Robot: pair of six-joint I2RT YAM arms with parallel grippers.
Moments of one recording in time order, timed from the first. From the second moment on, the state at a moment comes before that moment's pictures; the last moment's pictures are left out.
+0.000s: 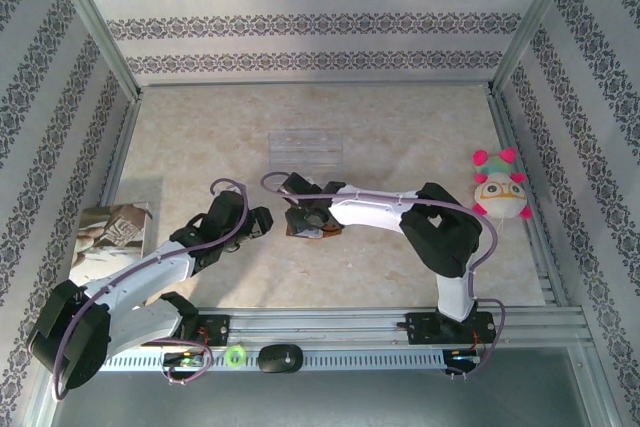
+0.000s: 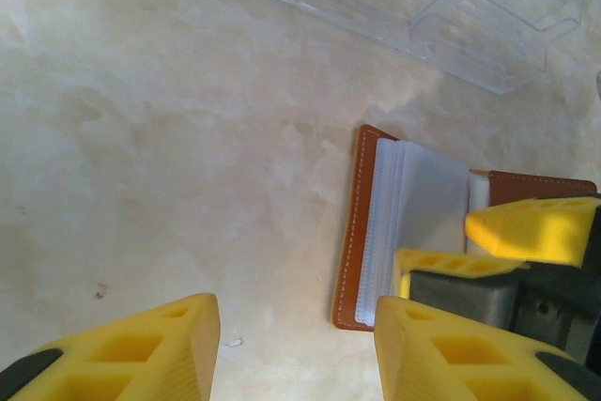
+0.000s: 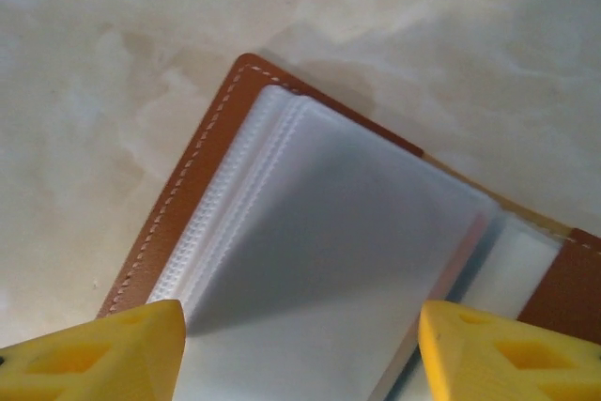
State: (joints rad) left arm -0.54 1.06 0.46 -0.17 -0.03 -0.82; right arm 0.94 1.92 1.25 -0.52 0.18 0.54
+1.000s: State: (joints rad) left arm -0.53 1.12 0.44 -0.16 0.04 -0.82; right arm 0.91 1.82 1.06 -0.30 0.07 0.41
